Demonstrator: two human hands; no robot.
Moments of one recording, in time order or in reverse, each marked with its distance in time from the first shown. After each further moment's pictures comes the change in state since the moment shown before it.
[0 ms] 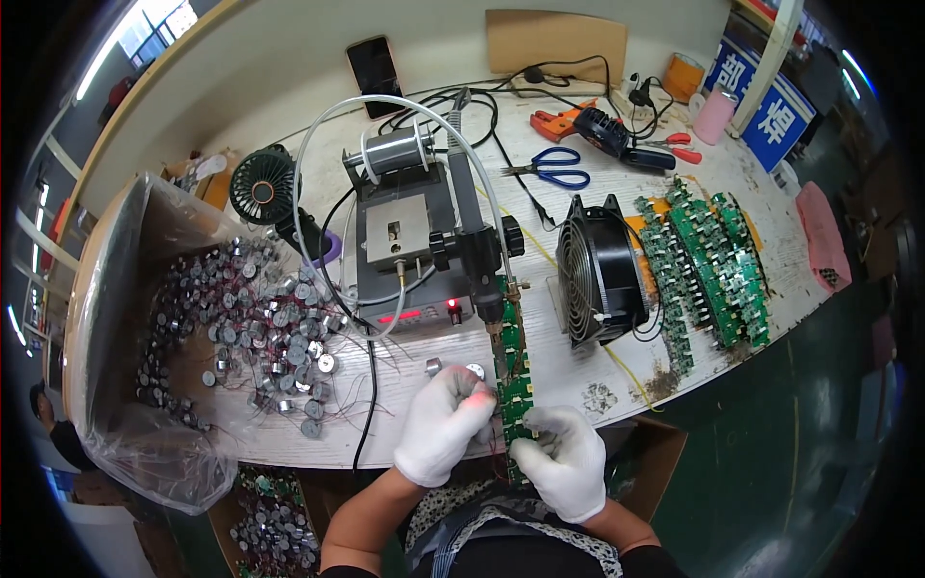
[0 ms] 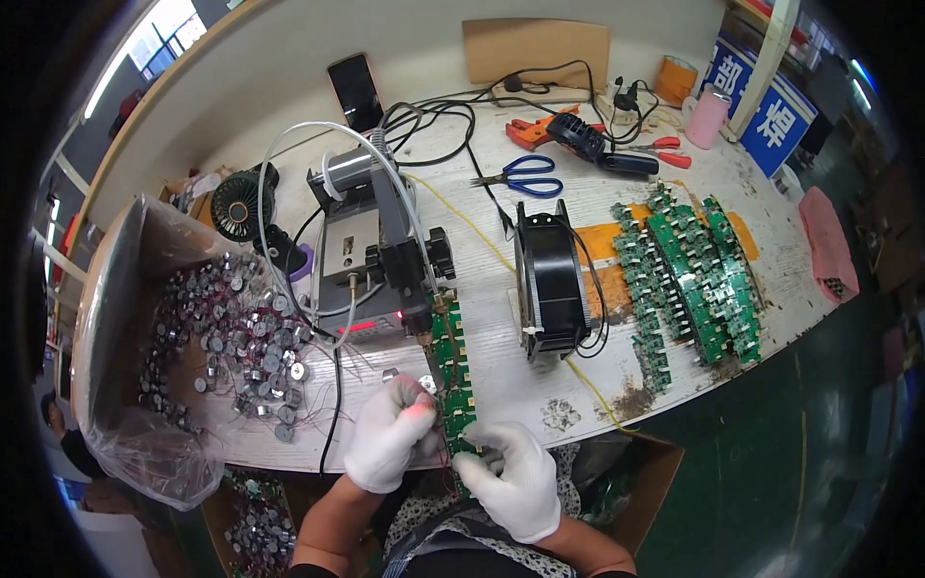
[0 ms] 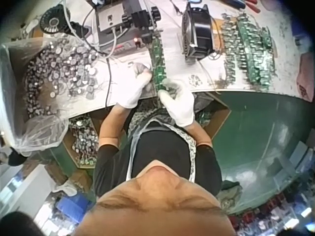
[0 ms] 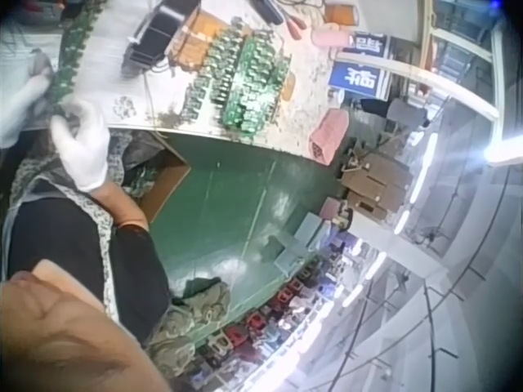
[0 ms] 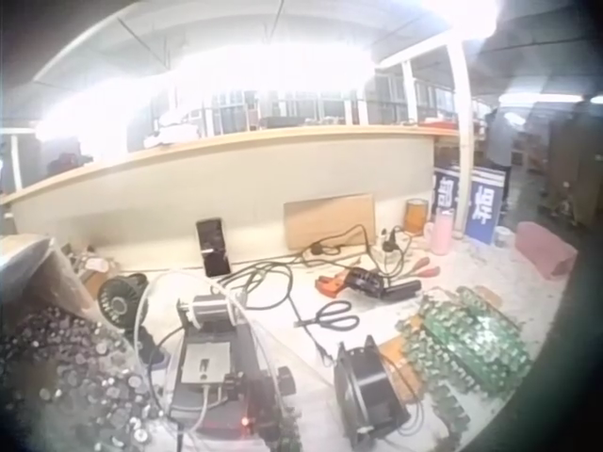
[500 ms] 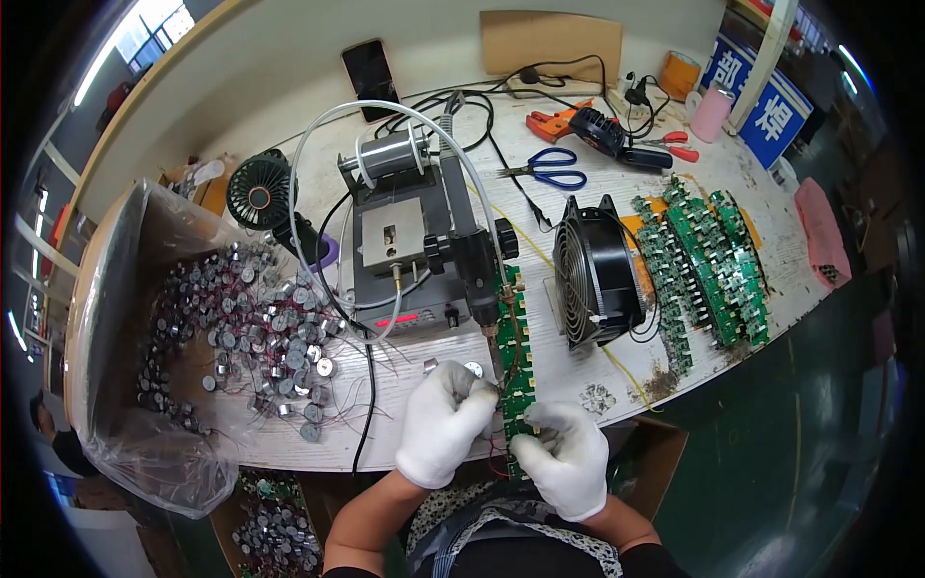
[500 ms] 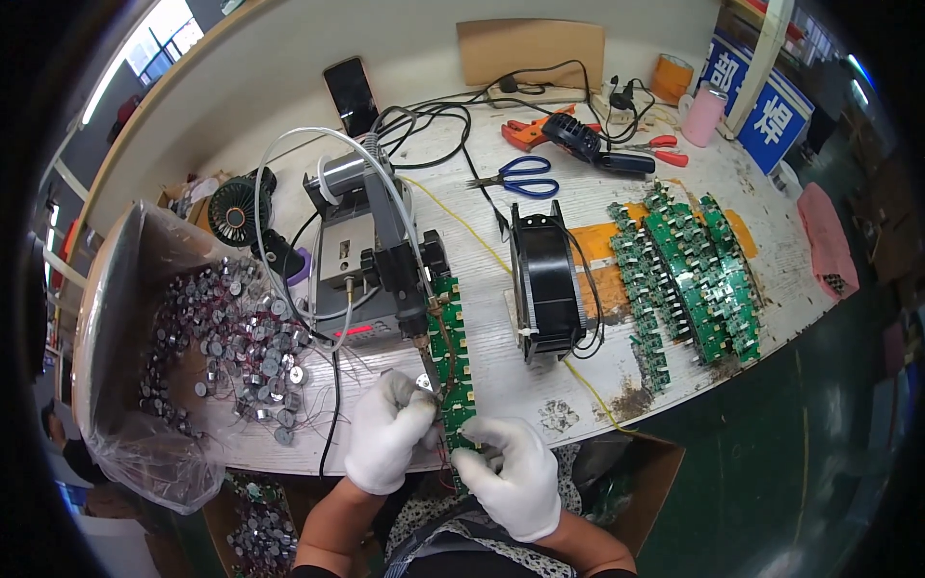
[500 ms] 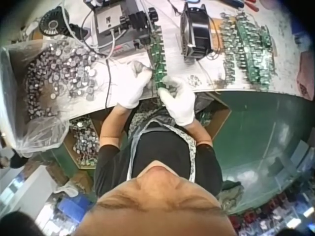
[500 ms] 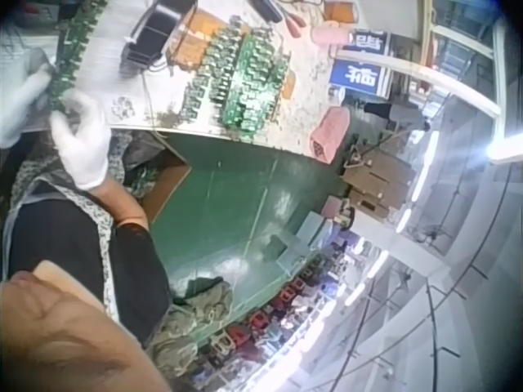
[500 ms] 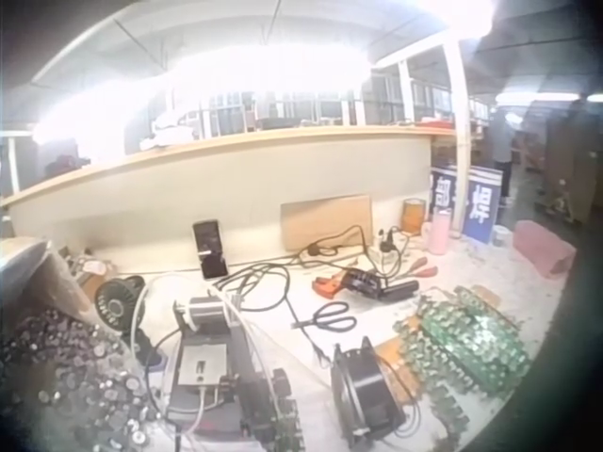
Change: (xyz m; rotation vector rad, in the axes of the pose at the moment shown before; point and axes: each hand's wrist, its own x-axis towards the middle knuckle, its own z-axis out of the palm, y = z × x) left_hand 0.003 0.009 0.009 0.155 0.099 0.086; right_hand 0.005 -0.002 0.000 -0.021 0.055 -0.099
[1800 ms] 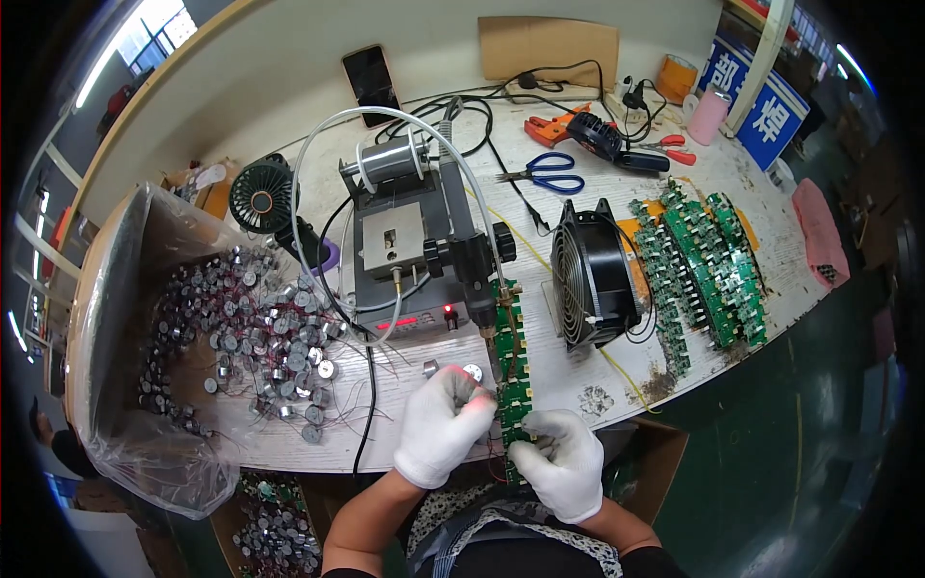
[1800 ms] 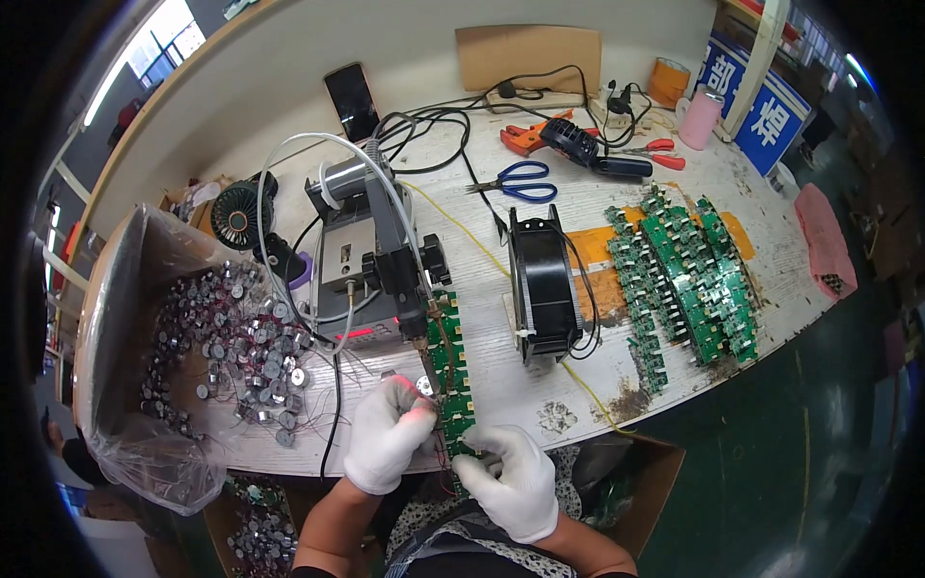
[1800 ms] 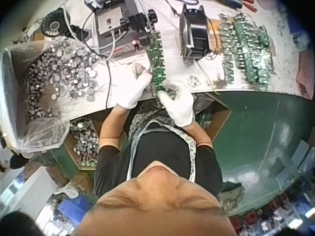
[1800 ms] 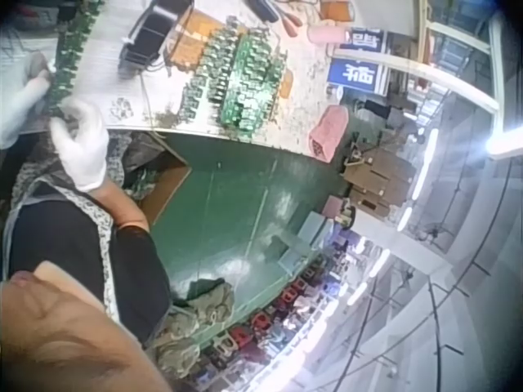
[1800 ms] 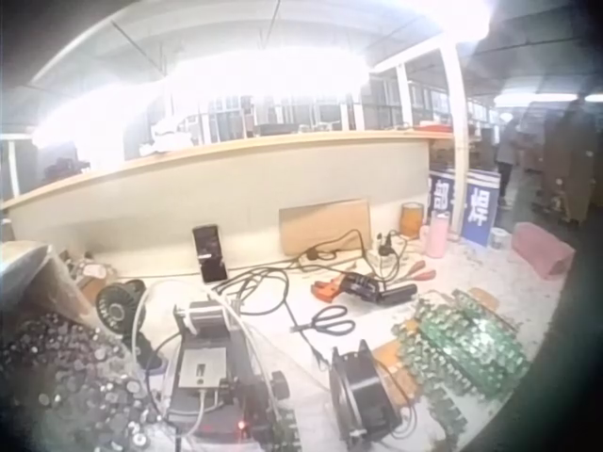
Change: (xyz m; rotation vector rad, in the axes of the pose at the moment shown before) left_hand 0.002 -0.009 -0.008 0.189 0.003 0.059; right_hand -0.006 0.006 -0.001 -0.006 -0.014 0.019
